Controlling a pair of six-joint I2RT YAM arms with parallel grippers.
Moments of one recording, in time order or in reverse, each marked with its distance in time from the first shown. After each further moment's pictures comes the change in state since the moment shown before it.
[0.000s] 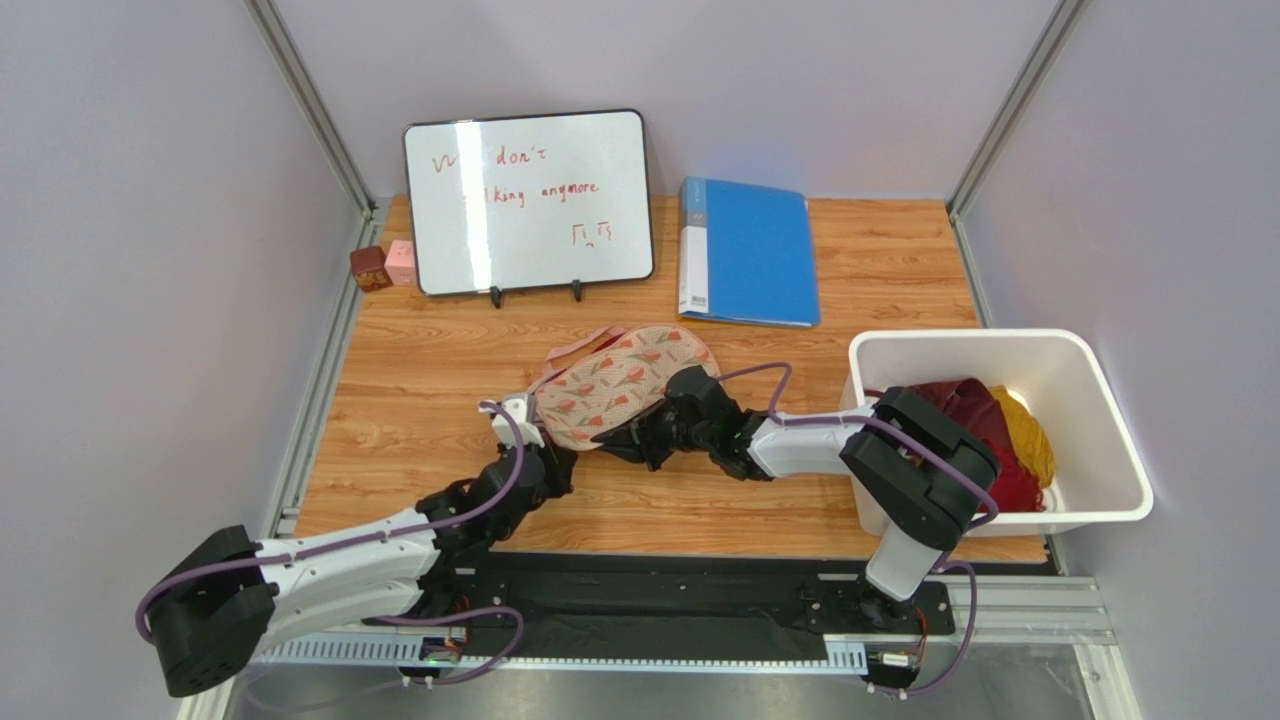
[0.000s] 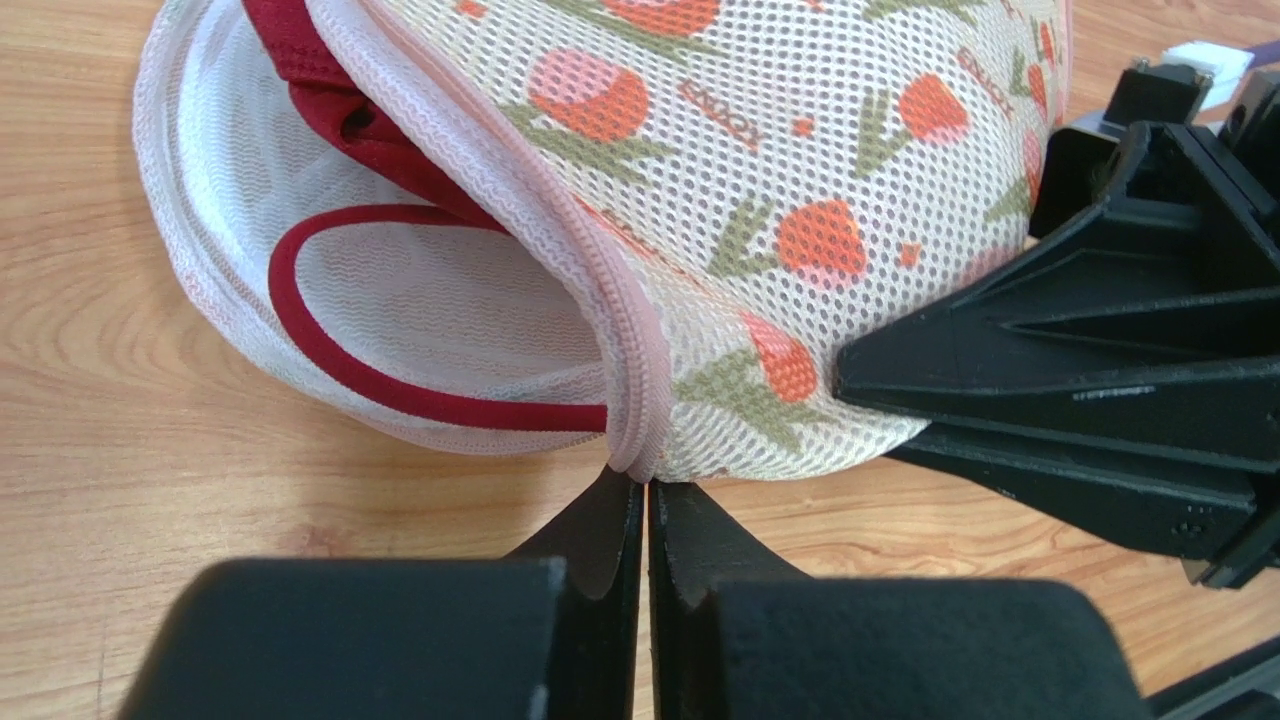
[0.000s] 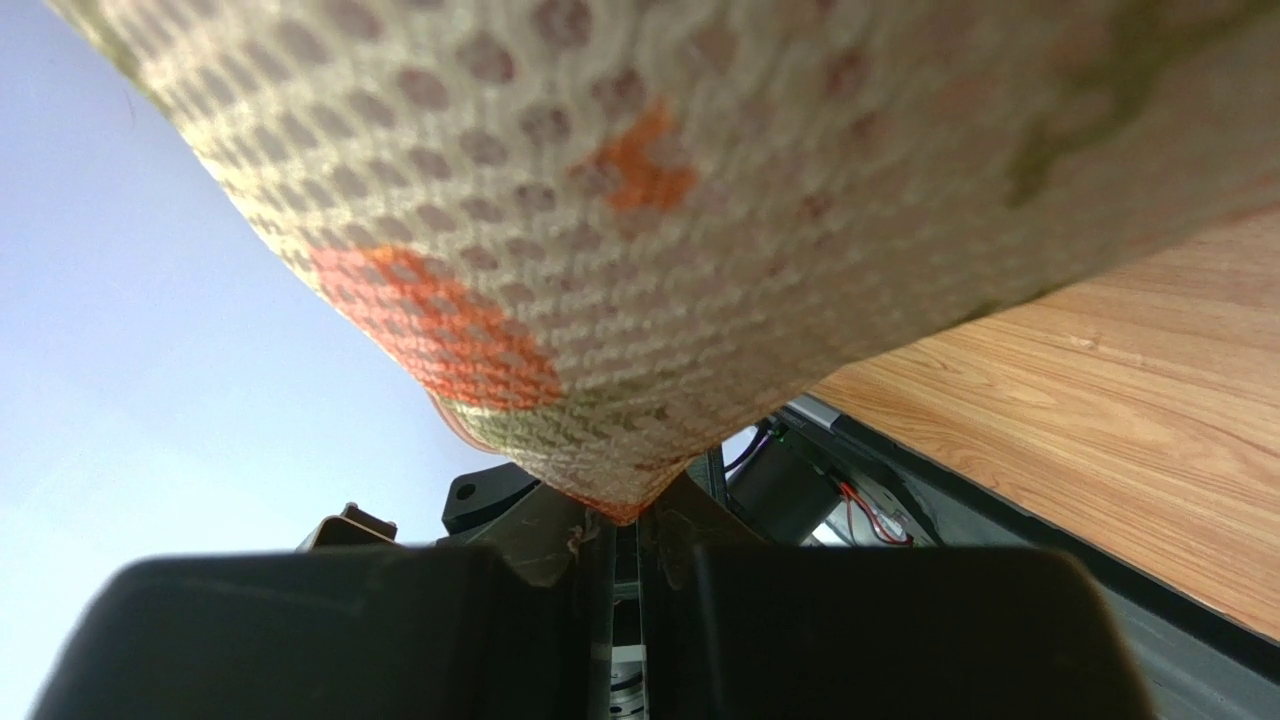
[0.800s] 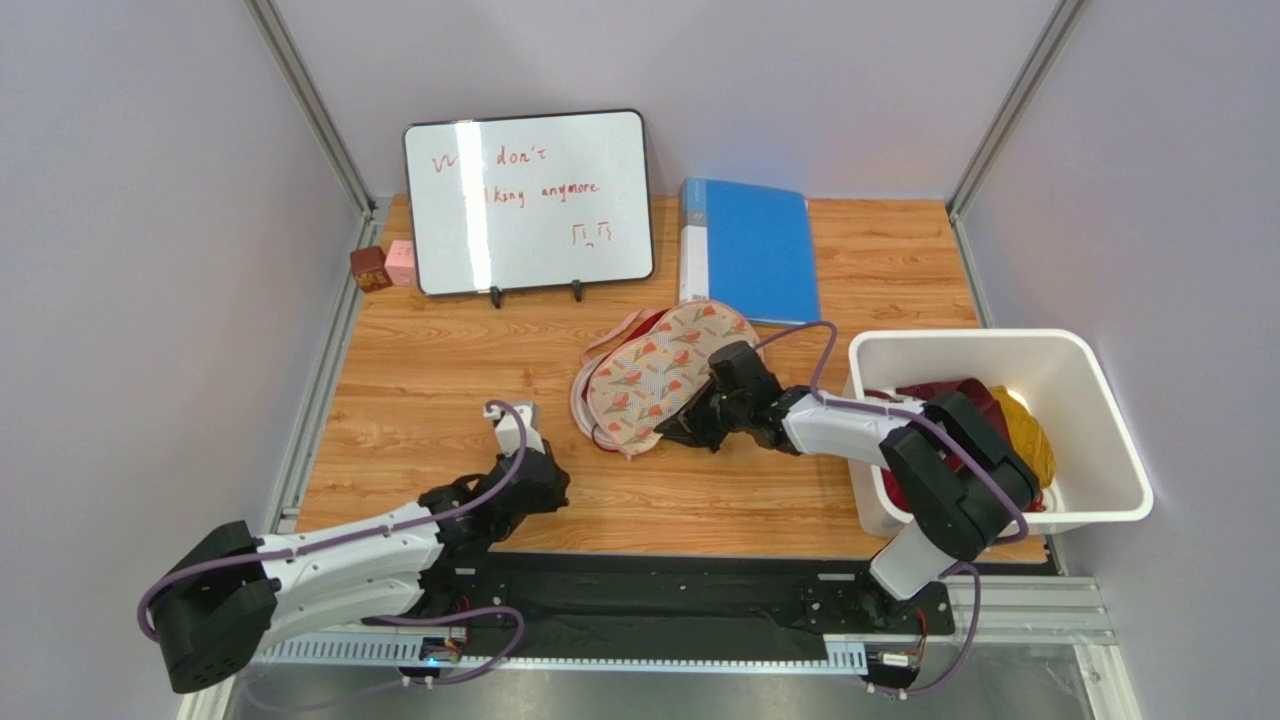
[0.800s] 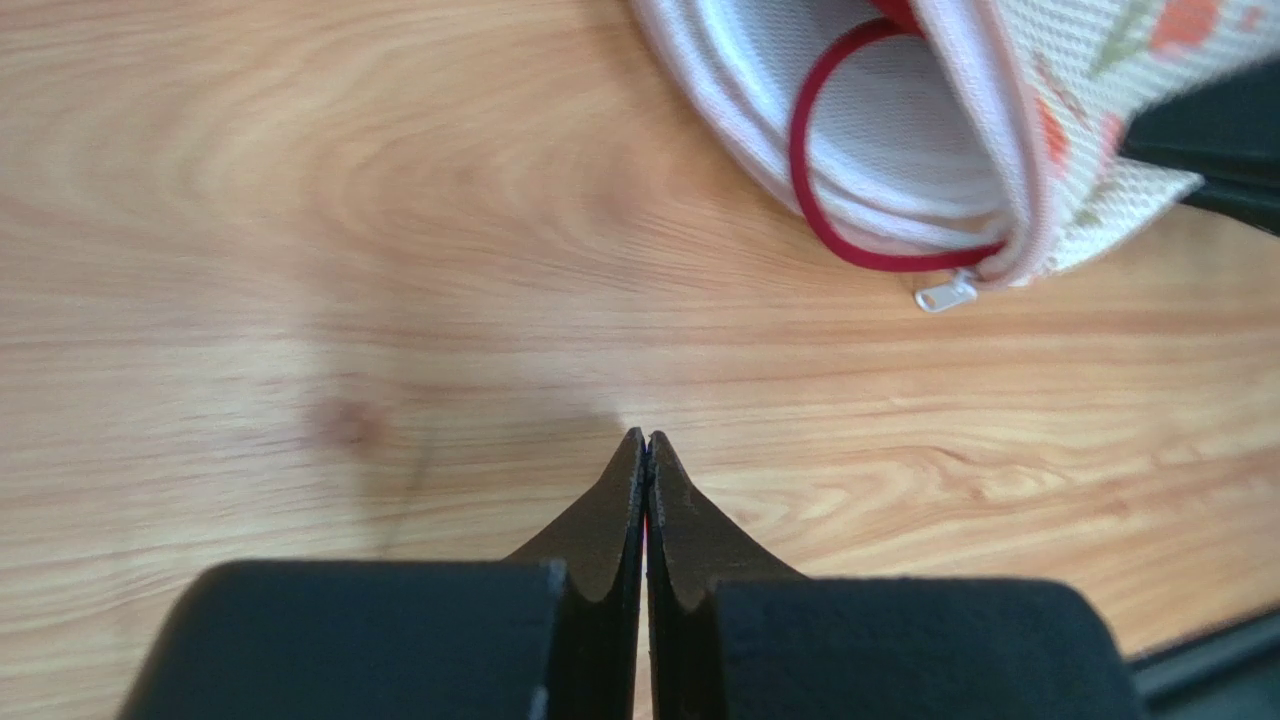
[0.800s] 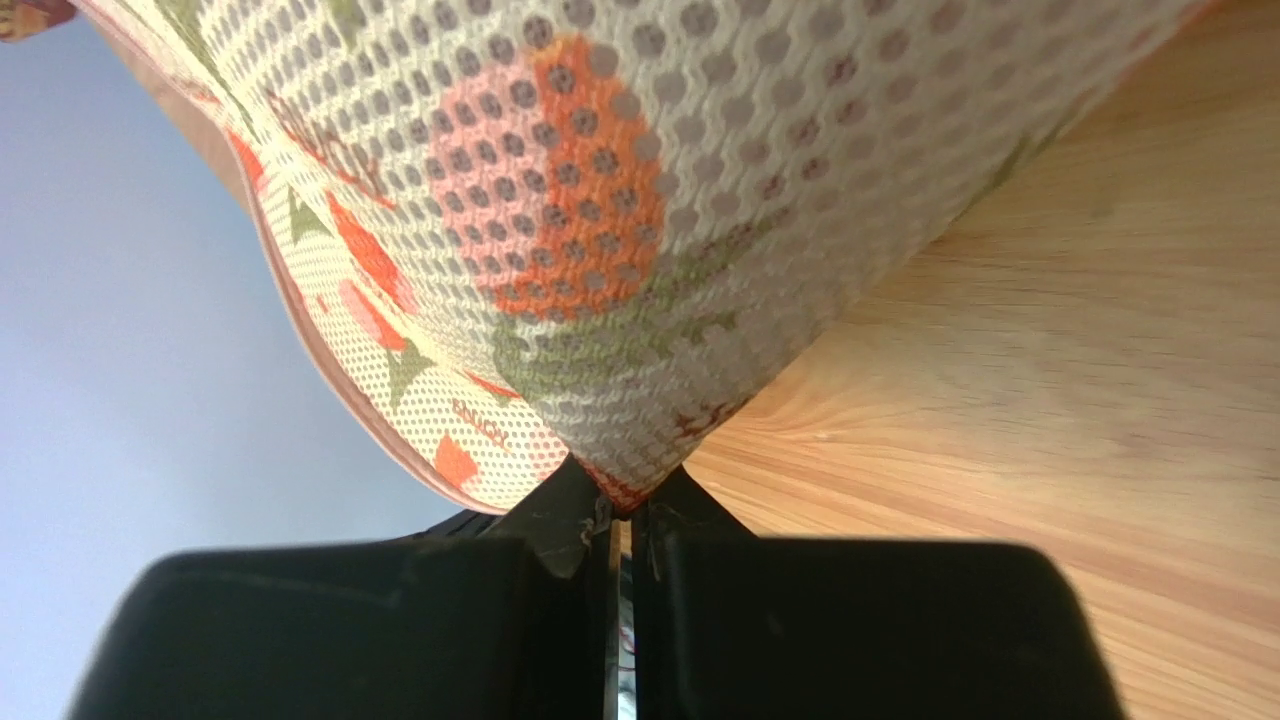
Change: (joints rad) left arm 0.001 0.033 0.053 -0.254 0.053 -0.109; right arm -0.193 -0.094 0.007 -0.328 0.061 -0.495
